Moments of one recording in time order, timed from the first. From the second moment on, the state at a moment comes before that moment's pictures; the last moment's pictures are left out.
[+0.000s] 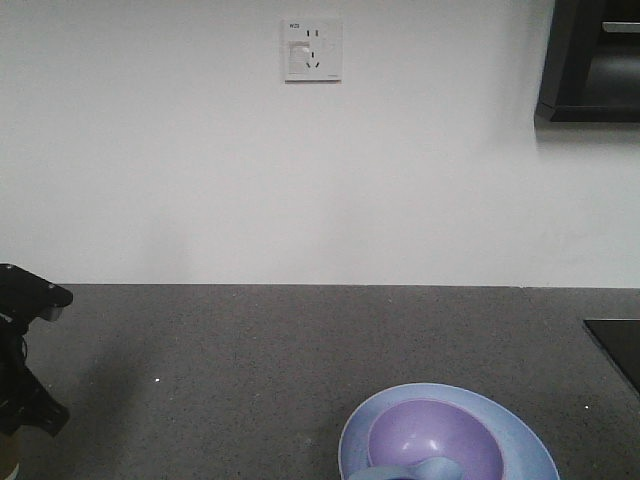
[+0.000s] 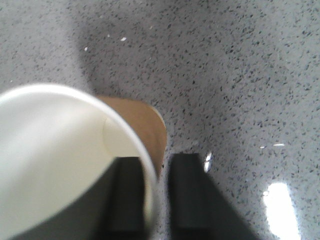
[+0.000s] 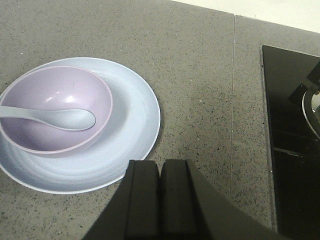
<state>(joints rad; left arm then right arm) -0.18 1.59 -1.34 0.26 1.10 0.06 0.18 0.74 -0.82 -0.11 0.79 0.00</state>
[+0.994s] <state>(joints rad) -0.42 1.41 -1.65 0.13 1.21 0.22 0.18 0.74 -0.82 -0.11 0.81 0.00</state>
